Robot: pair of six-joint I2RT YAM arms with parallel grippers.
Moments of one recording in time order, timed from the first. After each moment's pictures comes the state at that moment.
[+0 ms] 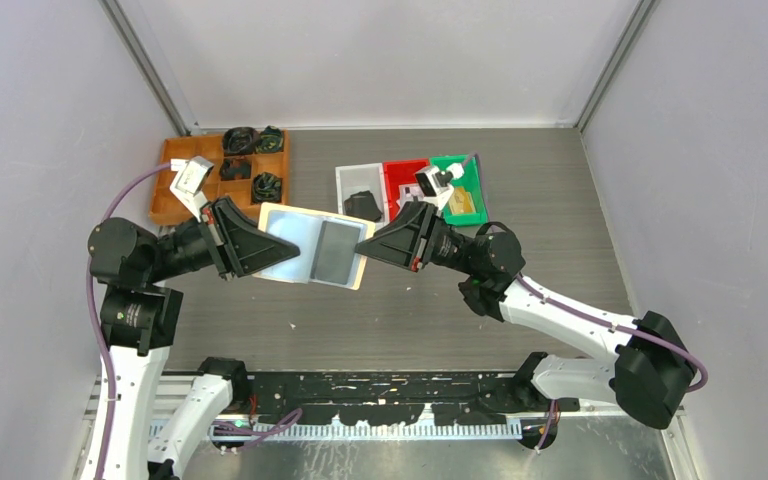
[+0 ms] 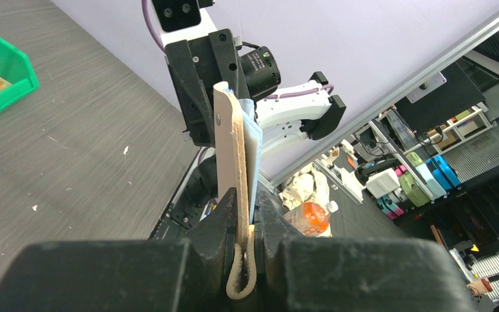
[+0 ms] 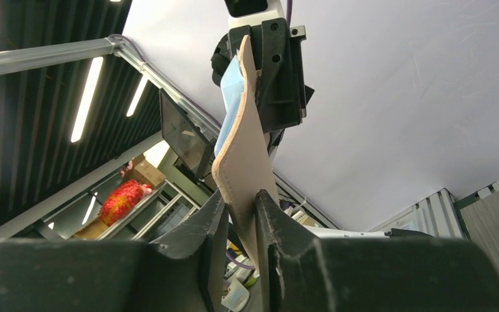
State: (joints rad) left arm -0.13 0.70 1.10 -0.13 1.14 -0.97; right arm 0.83 1.17 0.72 1.10 -0.56 1.39
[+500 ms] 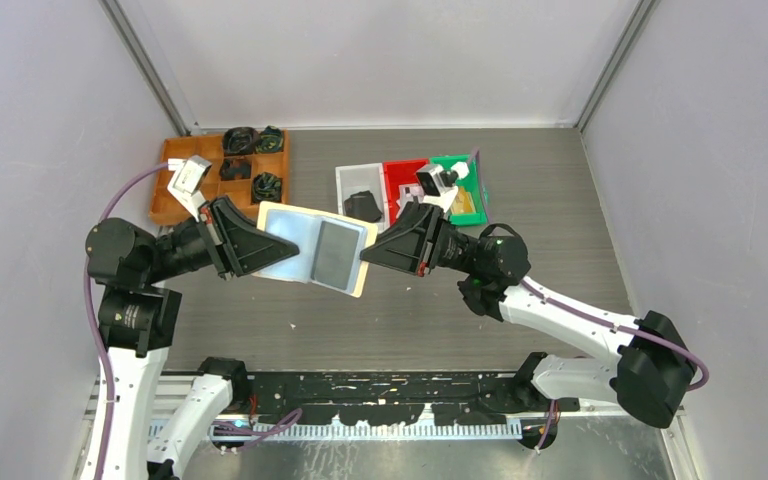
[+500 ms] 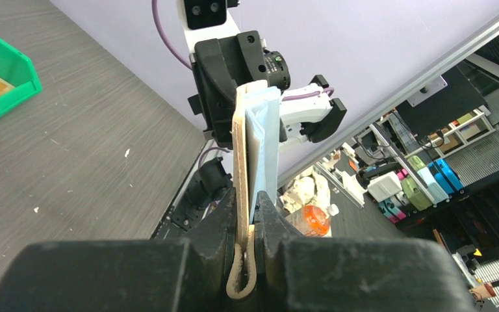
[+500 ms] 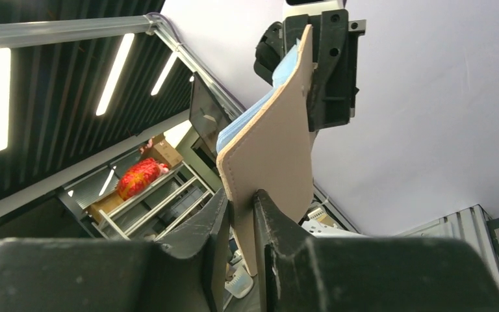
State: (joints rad) left arm -0.13 0.70 1.11 -0.15 1.13 -0.96; right arm 0.85 1.17 0.74 1.20 -0.59 1.42
